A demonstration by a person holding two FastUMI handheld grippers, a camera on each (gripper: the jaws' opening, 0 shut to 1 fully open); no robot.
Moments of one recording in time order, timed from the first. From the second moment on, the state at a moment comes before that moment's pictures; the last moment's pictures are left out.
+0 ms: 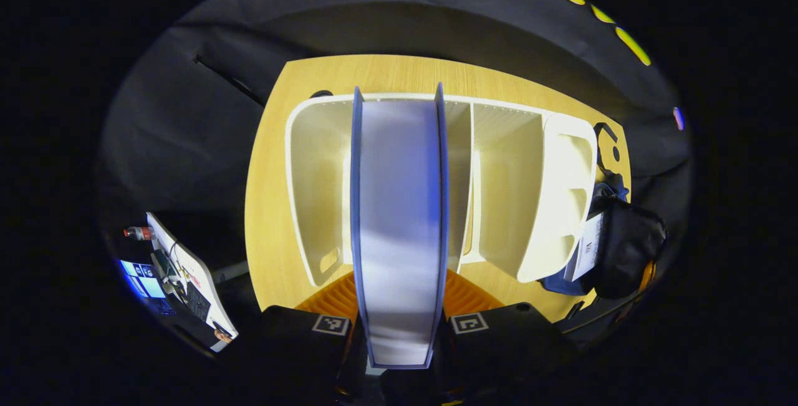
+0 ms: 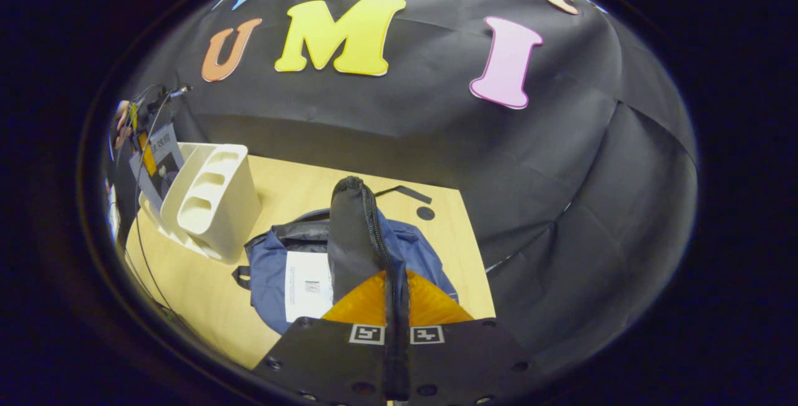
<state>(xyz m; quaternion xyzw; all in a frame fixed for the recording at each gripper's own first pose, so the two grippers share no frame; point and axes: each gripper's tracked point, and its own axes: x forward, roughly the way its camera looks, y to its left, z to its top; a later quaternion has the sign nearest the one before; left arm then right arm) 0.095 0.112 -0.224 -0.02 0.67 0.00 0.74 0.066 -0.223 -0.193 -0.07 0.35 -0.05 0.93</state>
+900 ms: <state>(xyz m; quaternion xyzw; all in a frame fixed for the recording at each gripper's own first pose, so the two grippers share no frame) -0.007 0.042 -0.069 -0.25 0.54 -0.10 0.79 0.050 -0.223 -0.187 -0.06 0.34 -0.03 0.94</state>
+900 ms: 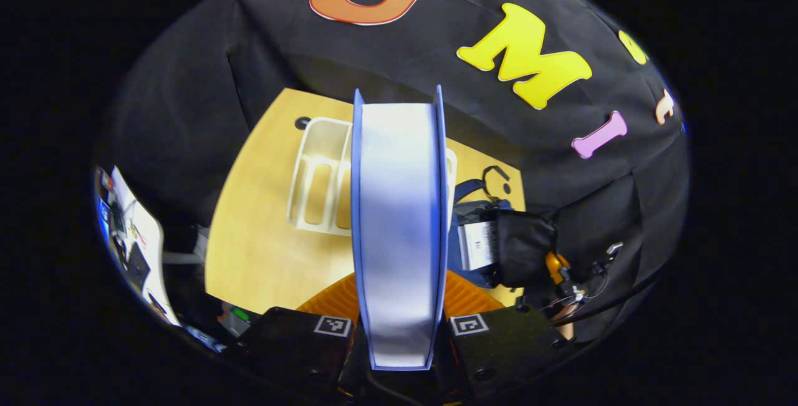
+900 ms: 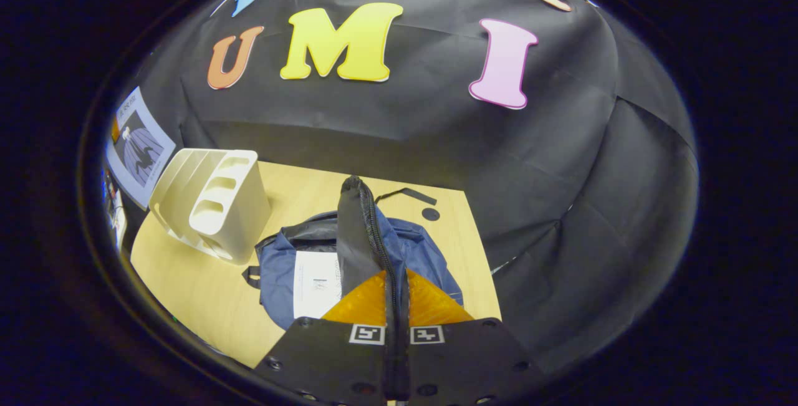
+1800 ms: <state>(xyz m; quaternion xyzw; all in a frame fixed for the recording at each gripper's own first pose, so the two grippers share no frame) -0.035 -0.185 -0.168 -0.34 0.52 -0.26 0.74 0.048 -0.227 -0.188 -0.07 0.36 -0.04 0.93</state>
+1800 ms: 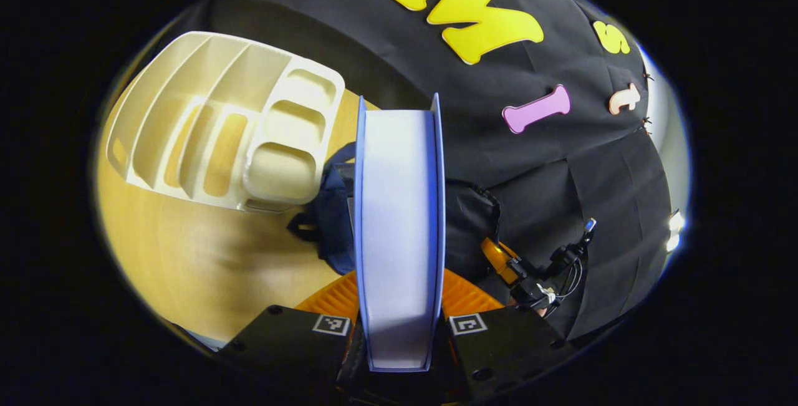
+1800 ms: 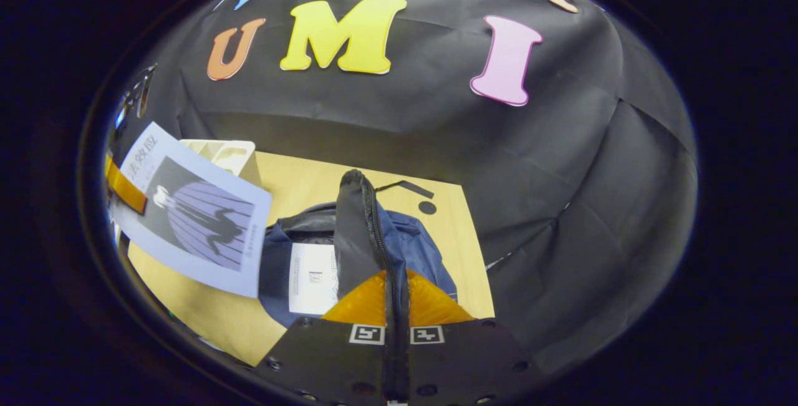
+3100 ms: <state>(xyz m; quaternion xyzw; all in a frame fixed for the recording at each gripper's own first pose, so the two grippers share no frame) 0.017 -0.353 -0.282 -0.44 0.52 -0.27 0.68 0.058 -0.235 -0.160 -0.11 0.35 -0.04 0.93</state>
